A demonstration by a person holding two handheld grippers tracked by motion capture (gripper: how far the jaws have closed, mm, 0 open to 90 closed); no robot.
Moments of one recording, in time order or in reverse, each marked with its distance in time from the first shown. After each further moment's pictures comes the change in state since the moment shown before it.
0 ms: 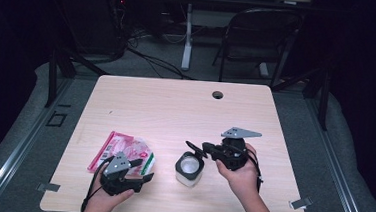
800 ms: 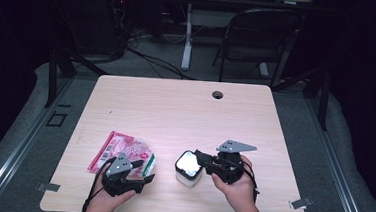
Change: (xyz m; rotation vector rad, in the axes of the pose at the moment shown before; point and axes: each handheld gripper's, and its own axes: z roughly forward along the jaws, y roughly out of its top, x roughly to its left) left arm -0.001 -0.004 0.006 0.015 0.004 -0.010; right arm 0.013 -0.029 0.003 0.006 0.029 -0.025
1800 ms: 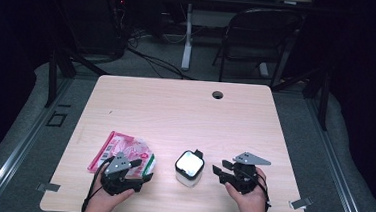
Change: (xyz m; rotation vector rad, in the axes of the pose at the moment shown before) left arm 0.005 -0.002 0.000 0.000 0.011 -0.002; right arm -0.035 -0.050 -0.009 -0.001 -0.166 0.067
